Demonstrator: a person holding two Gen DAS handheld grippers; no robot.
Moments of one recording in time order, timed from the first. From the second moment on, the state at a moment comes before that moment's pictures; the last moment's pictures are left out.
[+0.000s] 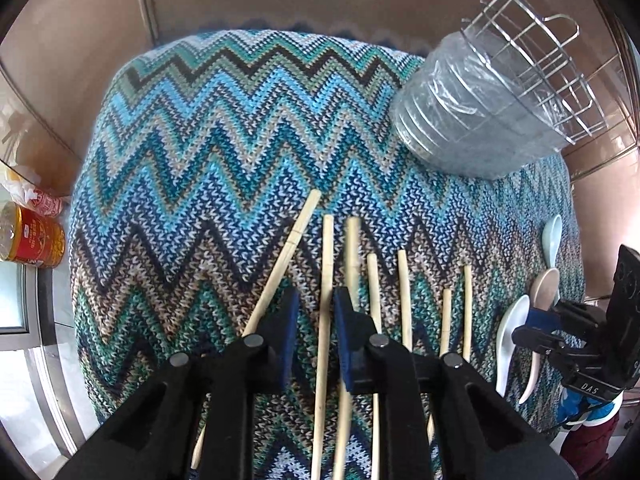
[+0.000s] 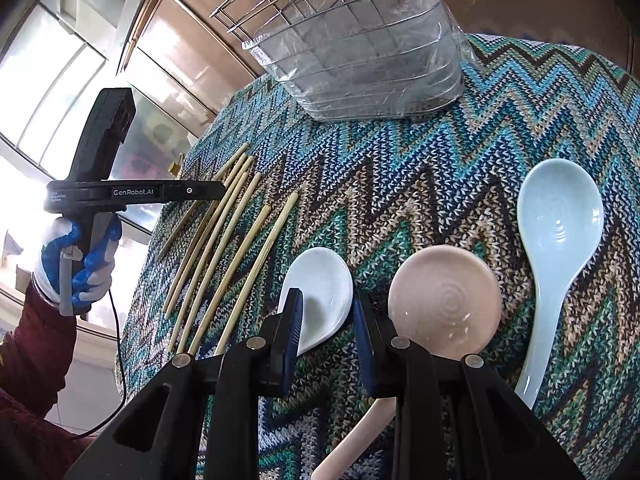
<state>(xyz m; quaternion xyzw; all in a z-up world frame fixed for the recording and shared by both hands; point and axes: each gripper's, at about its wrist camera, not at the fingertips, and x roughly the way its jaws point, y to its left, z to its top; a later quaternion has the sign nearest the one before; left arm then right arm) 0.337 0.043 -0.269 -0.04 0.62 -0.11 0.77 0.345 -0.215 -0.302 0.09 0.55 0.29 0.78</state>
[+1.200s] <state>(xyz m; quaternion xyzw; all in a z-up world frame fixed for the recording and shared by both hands) 0.268 0.036 -0.206 -0.02 0.50 -0.15 0.85 0.301 -0.210 -0.226 0.04 0.46 0.27 0.85</state>
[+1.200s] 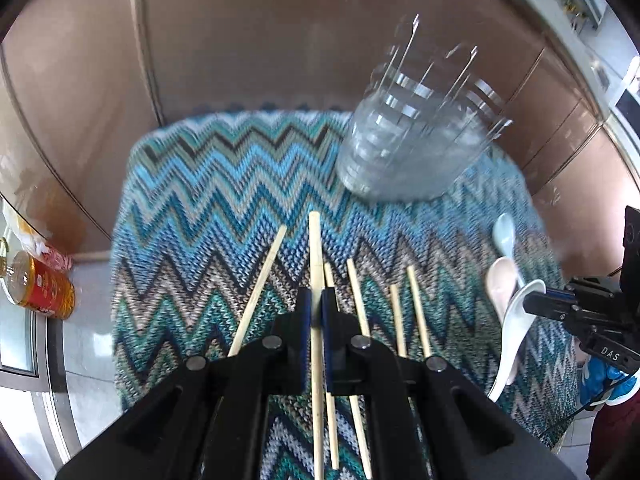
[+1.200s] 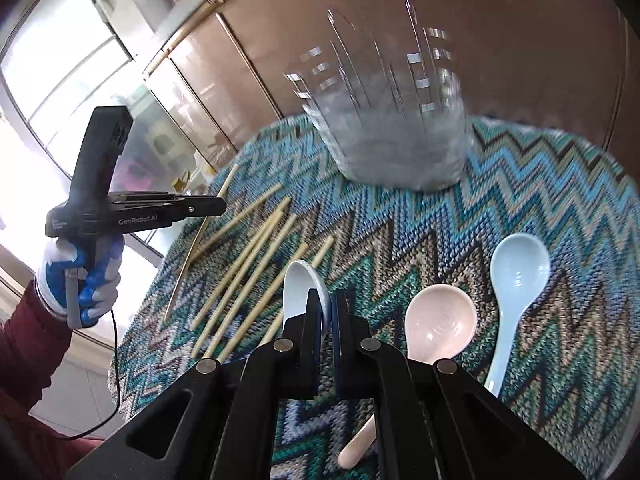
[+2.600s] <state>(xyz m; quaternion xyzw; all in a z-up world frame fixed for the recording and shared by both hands) 0.349 -0.040 -0.108 -0.11 0.08 -0.03 0.99 0.399 -0.220 -0.166 0.02 0.18 0.06 0.98</state>
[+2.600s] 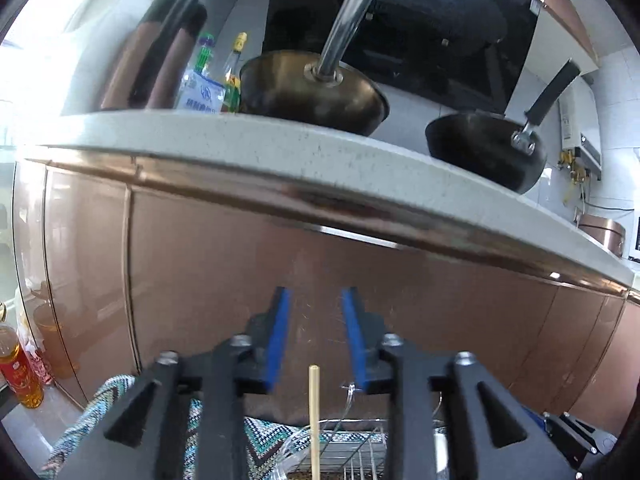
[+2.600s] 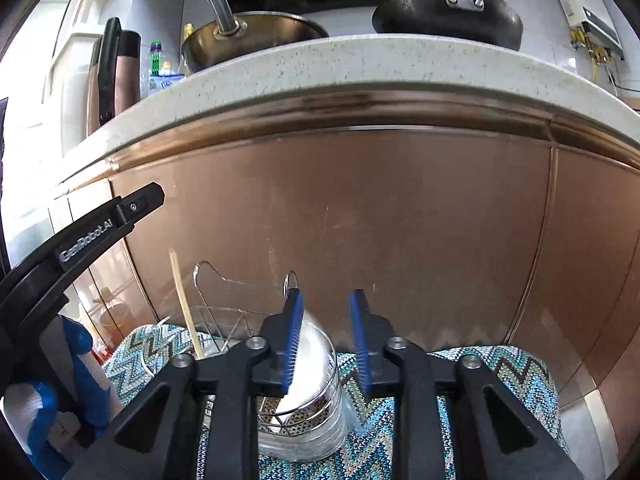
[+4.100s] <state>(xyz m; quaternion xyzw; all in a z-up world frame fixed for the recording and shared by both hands) 0.180 0.067 -0.094 -0.03 0.37 -0.10 0.92 0.167 -0.291 -0.121 0.03 0.28 0.12 0.95</state>
